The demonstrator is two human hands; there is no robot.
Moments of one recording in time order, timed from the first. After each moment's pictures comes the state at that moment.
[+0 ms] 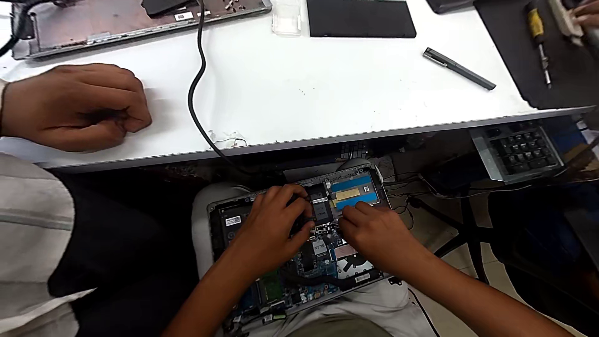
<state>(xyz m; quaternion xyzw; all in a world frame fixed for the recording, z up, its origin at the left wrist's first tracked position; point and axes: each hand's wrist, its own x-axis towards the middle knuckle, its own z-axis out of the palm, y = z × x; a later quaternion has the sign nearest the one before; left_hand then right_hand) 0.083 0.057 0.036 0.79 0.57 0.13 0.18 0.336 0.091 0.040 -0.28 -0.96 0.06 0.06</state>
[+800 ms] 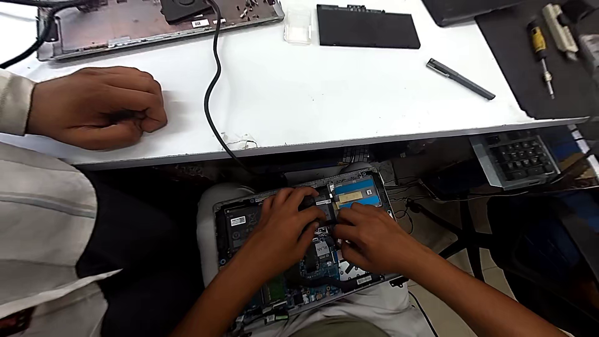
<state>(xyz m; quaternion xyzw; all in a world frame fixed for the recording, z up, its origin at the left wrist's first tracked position) 0.093 0.053 0.038 0.79 0.57 0.13 0.20 0.338 0.099 0.033 -0.23 -0.94 0.22 0.08</state>
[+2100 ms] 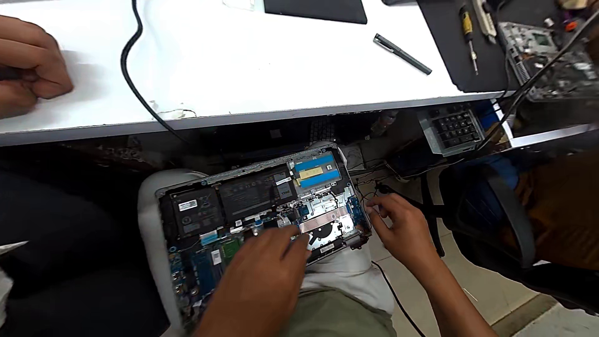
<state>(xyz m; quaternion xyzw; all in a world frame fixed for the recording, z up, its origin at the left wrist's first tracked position) 0.154 -0.034 0.078 0.81 0.54 0.14 0.16 0.446 0.029 0.047 -0.60 -0.76 0.18 0.17</state>
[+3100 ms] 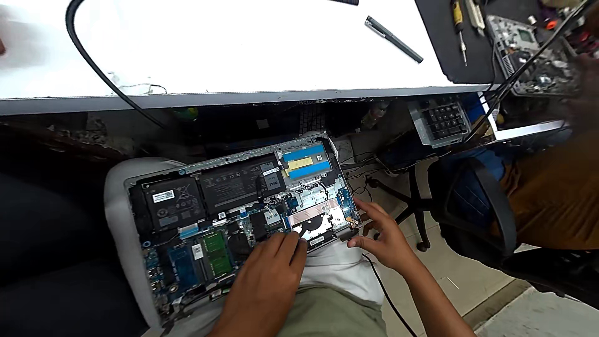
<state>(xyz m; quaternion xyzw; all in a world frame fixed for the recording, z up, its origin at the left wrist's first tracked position) 0.178 -0.063 0.031 0.84 0.52 0.11 0.12 0.467 -0.004 0.004 -0.55 -0.66 0.47 0.22</state>
